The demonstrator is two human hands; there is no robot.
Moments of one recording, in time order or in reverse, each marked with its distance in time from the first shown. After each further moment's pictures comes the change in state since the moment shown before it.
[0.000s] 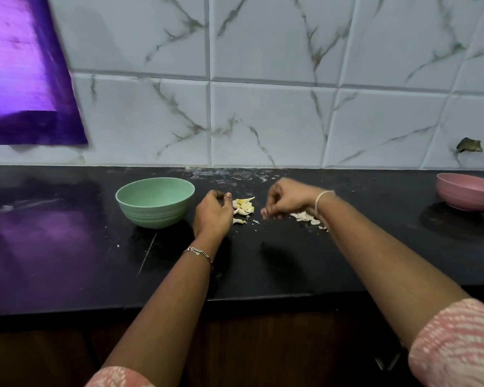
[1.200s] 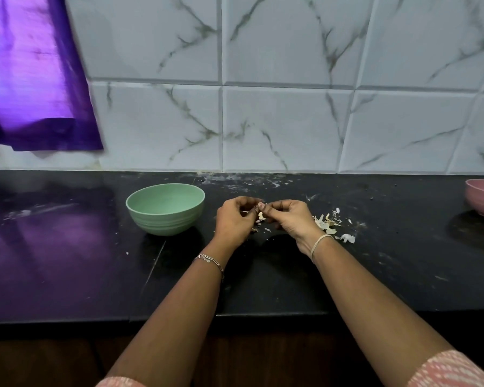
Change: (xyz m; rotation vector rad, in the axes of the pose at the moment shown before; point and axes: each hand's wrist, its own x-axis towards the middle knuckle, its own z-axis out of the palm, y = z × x) left_hand -0.001 0.005 0.011 -0.305 -0.214 0.155; right_hand 0.023 0.025 0.068 0.817 0.458 -0.064
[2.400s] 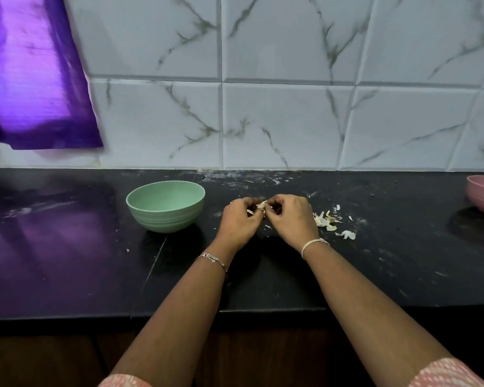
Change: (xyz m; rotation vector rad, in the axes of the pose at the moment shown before) left_hand -0.007 0.005 0.002 0.283 -0.033 0.089; right_hand -0.004 0.001 0.000 -0.840 0.198 -0.406
